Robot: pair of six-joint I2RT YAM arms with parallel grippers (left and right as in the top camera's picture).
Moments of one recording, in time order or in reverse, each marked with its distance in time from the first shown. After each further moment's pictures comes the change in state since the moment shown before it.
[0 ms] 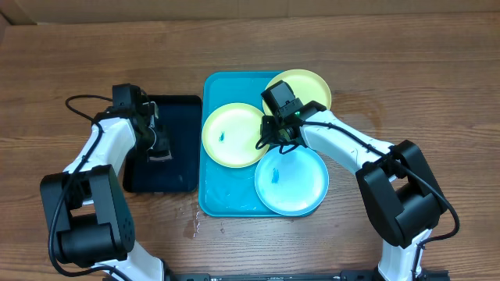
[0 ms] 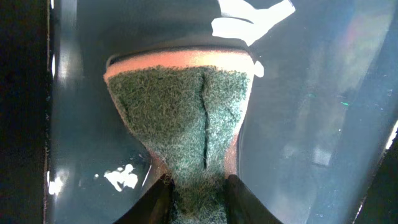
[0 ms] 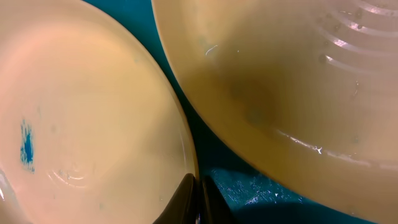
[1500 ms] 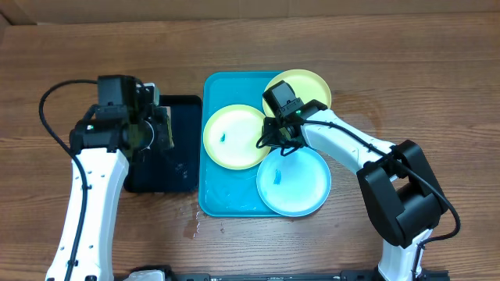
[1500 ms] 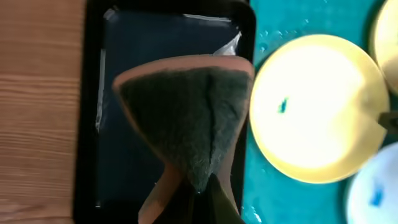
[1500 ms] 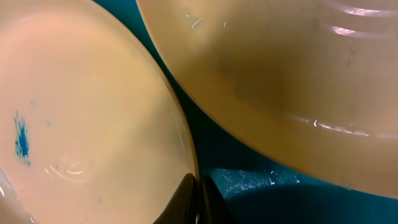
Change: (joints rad) left arm -0.121 -0.426 0.117 -0.291 -0.016 -0.012; right arm -0.006 0.000 0.006 -0.057 -0.032 0.031
